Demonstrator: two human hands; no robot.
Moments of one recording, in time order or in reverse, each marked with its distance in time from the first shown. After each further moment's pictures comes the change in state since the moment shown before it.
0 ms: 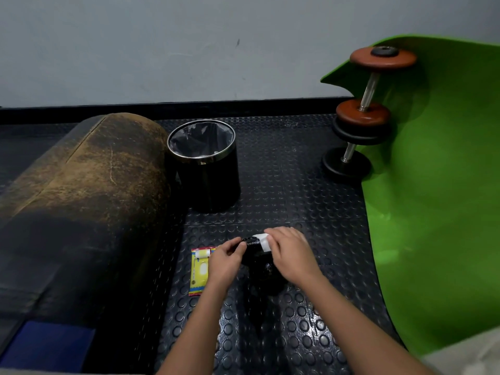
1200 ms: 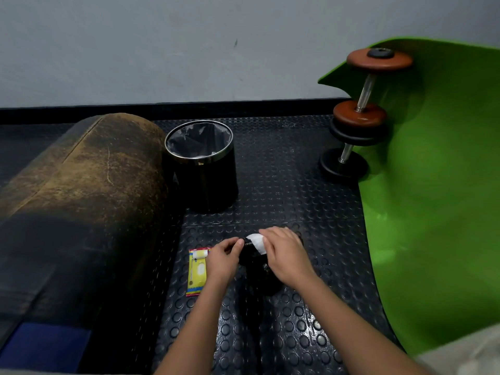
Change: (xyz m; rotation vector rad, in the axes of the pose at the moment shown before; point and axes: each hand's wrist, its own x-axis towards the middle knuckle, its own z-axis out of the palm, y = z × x) left_hand 0.005 0.002 0.004 0.123 0.073 0.040; right_hand -0.001 -0.003 0.003 0.049 0.000 -0.026
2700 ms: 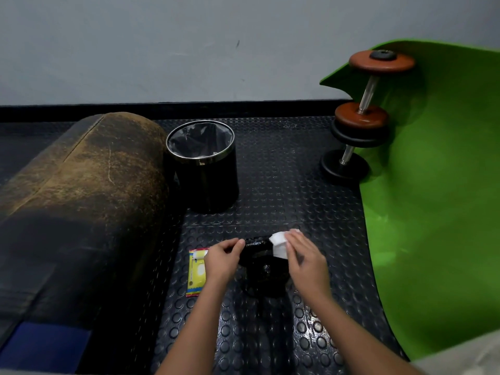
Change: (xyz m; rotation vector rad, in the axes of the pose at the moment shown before) left_hand 0.002 0.000 -0.002 -0.019 0.037 -0.014; right_hand -0.033 0.026 0.004 0.297 0.311 0.223
